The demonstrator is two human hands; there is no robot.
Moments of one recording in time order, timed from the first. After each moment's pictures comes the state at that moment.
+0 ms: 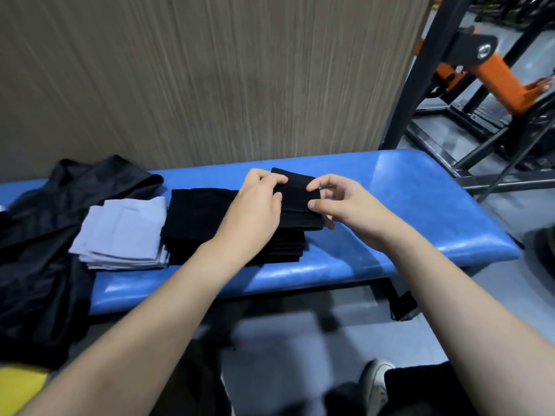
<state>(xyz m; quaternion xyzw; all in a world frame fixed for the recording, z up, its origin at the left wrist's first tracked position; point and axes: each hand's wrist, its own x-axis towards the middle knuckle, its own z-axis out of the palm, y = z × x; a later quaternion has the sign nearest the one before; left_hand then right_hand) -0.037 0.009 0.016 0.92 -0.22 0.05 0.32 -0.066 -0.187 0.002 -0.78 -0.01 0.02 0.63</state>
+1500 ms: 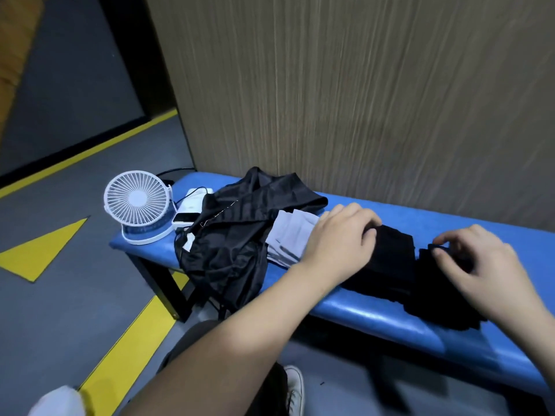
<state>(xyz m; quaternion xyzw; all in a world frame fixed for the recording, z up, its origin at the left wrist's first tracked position) -0.026 0.146 0.017 0.92 -0.19 0.21 0.28 -0.057 -0.081 0.021 -0.94 -0.11 -0.21 0.23</state>
